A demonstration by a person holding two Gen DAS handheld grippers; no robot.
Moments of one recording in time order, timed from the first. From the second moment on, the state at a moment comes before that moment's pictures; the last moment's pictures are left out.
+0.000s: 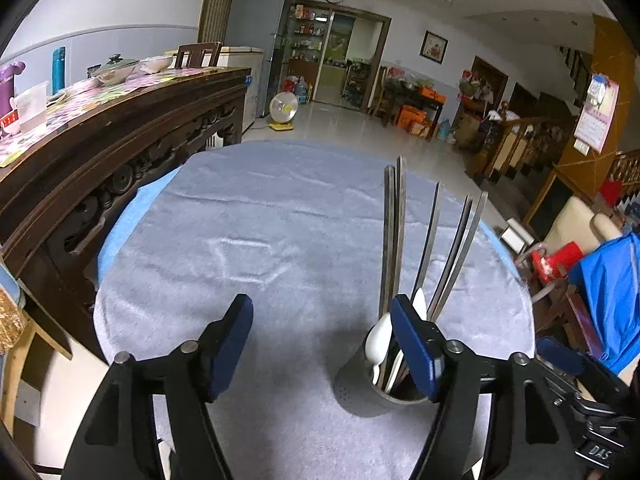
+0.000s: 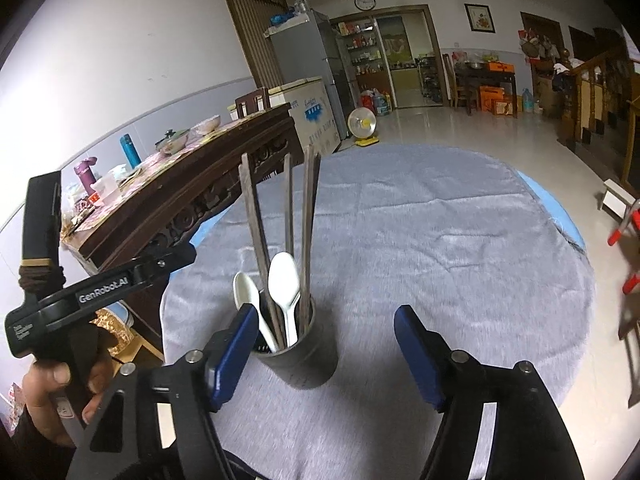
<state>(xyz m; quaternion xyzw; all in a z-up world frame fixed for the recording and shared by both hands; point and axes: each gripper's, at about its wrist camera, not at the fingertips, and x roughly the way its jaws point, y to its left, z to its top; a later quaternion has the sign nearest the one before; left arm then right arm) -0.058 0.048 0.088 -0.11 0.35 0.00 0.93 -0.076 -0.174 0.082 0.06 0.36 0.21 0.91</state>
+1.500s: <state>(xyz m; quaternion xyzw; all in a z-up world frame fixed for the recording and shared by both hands) -0.080 0.030 0.100 -0.04 0.36 0.02 0.93 -0.092 -0.147 0.096 -0.02 0.36 0.18 0.92</state>
